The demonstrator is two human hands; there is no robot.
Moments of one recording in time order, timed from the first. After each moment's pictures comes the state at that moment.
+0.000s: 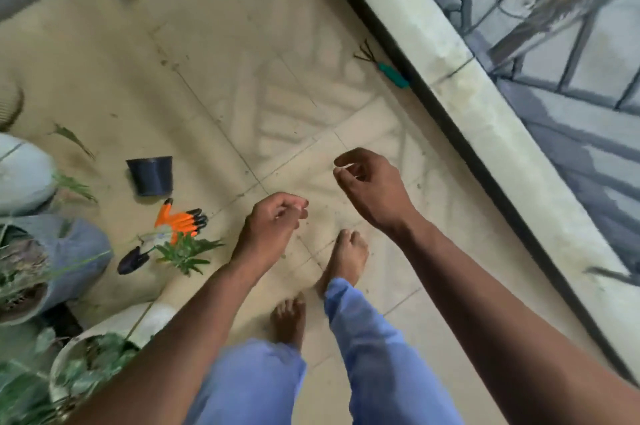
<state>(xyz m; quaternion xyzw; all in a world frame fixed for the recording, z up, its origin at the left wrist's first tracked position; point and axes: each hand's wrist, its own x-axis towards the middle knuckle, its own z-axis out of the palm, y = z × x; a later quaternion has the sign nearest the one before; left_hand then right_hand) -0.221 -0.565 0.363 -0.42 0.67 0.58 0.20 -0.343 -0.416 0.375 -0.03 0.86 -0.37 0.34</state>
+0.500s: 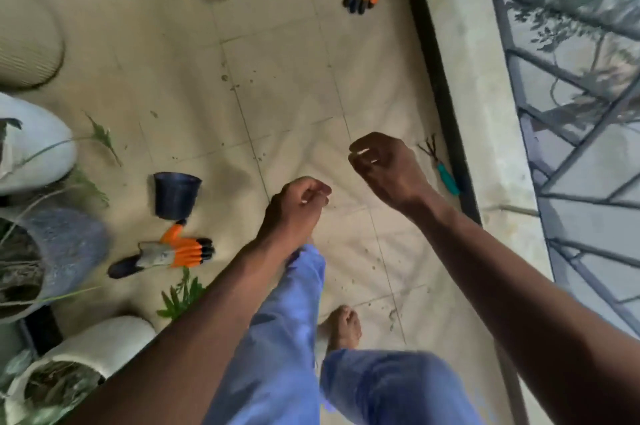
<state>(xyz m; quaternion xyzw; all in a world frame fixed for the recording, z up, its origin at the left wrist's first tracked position) -0.395 -0.734 0.313 -0.49 0.63 0.58 0.16 -0.556 -0.639 0.335 -0.20 0.85 -0.29 0.40</state>
